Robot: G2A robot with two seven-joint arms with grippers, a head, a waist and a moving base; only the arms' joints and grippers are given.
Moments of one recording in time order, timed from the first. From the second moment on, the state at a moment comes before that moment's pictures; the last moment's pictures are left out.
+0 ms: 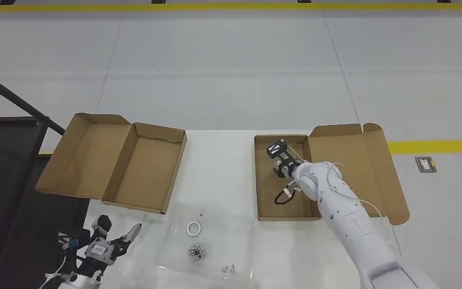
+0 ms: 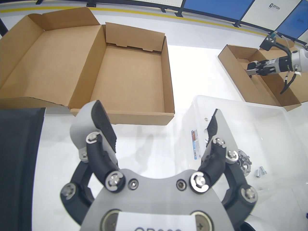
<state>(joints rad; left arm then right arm) 1.78 -1.13 -1.81 -1.81 1.01 -0.37 0.09 -0.41 -1.43 0.96 -0.59 -1.32 -0.29 0.47</state>
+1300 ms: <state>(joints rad) 1.78 -1.13 -1.81 -1.81 1.01 -0.37 0.09 -1.19 -1.28 1.04 -1.94 -1.70 -0.67 0.56</state>
